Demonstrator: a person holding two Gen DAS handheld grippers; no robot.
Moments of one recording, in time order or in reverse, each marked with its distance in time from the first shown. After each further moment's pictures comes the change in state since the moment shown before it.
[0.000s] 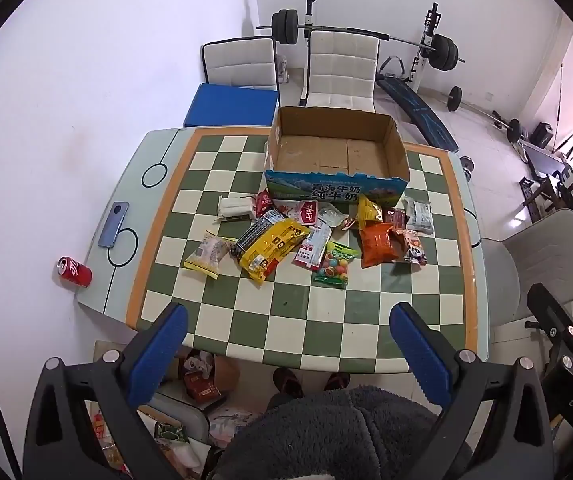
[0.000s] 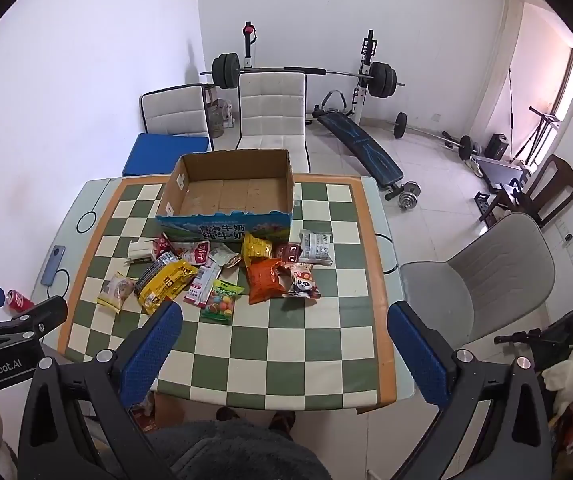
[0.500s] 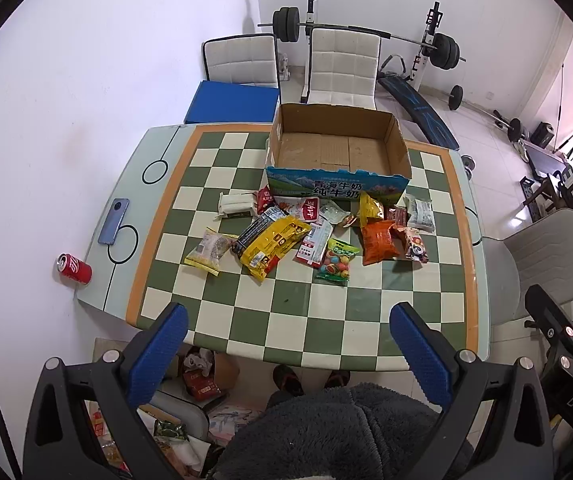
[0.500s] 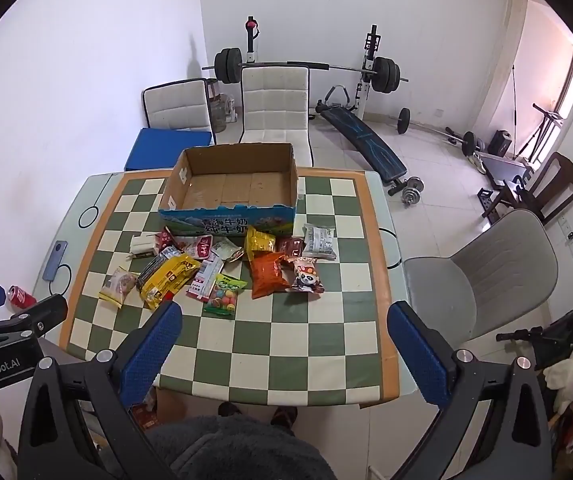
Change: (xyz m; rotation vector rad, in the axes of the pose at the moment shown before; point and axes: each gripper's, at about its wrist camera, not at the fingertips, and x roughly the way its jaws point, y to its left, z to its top) left arm 0.003 0.004 0.003 -0.005 0.012 -0.004; right arm 0.003 0.001 -0.005 0.007 0.025 0.011
